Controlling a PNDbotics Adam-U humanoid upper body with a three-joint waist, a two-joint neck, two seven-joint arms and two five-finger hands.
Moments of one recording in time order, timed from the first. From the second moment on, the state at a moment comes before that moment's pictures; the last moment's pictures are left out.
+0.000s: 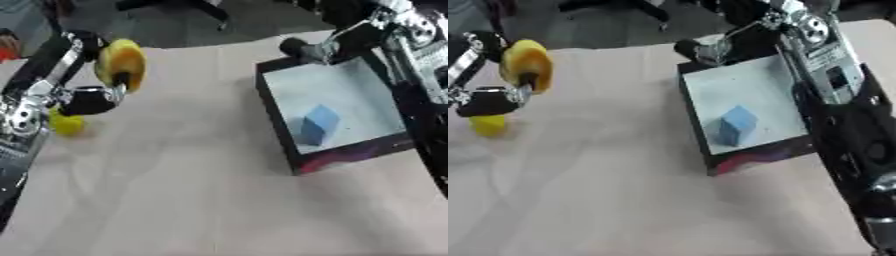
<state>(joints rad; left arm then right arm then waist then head) -0.68 0.40 -0.25 -1.71 -0.65 0.29 -0.23 -0.90 -0.41 0.11 -1.52 -0.10 -0.17 0.70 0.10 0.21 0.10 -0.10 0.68</state>
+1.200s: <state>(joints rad) -0.67 0.25 -0.30 -1.74 -0.78 0.22 -0.20 -0.96 -0.28 0.20 -1.43 -0.01 -0.22 0.74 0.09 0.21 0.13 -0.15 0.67</state>
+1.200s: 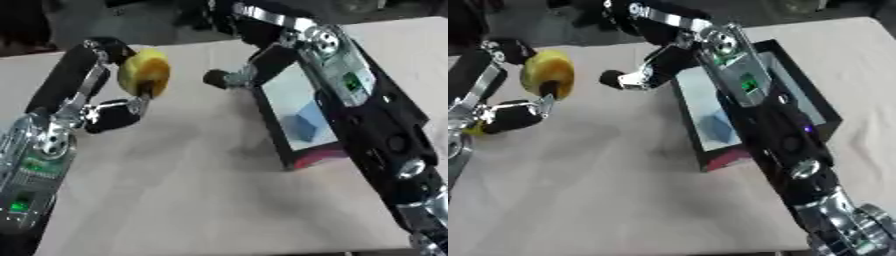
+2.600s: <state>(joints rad) -0.67 0.17 -0.33 -1.76 -0.80 0.24 -0.17 -0.98 -0.22 0.22 -1.32 0.13 -0.24 0.64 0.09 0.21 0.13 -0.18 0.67</state>
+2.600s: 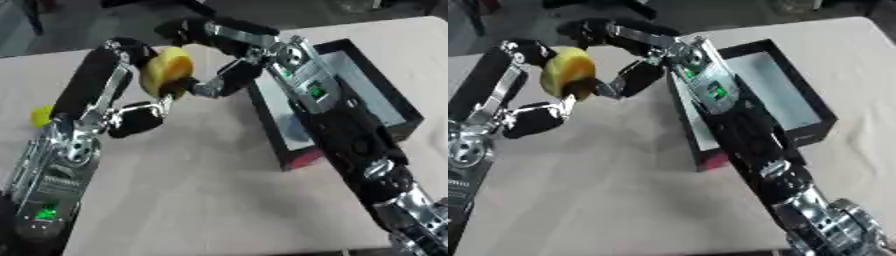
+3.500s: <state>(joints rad) -0.67 0.13 -0.34 -1.75 -0.79 0.24 -0.15 -0.98 -0.24 0.23 -1.32 0.01 -0.16 0.69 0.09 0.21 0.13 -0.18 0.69</state>
